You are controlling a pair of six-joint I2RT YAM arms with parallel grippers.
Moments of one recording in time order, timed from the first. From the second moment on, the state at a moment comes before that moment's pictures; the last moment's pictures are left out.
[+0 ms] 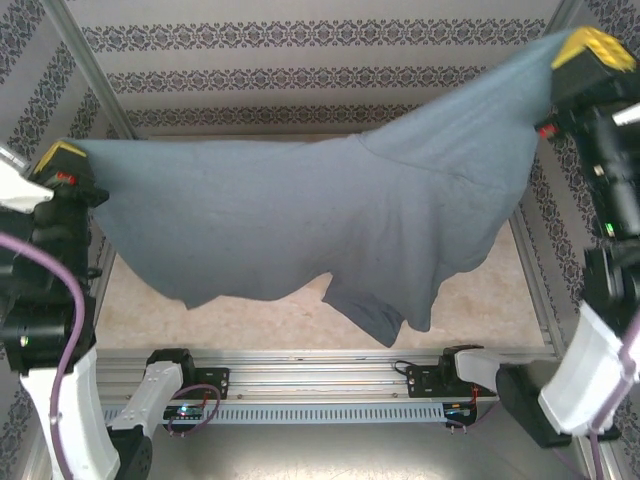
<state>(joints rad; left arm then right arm) 0.11 0.86 1.61 -0.63 -0.18 -0.50 0.07 1.27 2.36 -0.67 -0.17 0.25</state>
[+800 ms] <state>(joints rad) 0.12 1.57 1.47 -0.49 -0.36 -0.45 0.31 2.39 2.61 -0.68 -0.14 0.15</state>
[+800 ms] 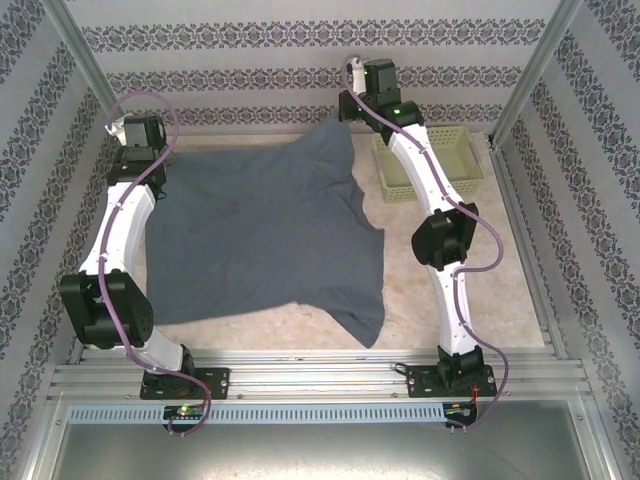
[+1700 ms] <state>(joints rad) 0.32 1.58 0.98 0.10 -0.13 -0.47 0.29 2.23 2.18 -0.42 -0.15 0.15</state>
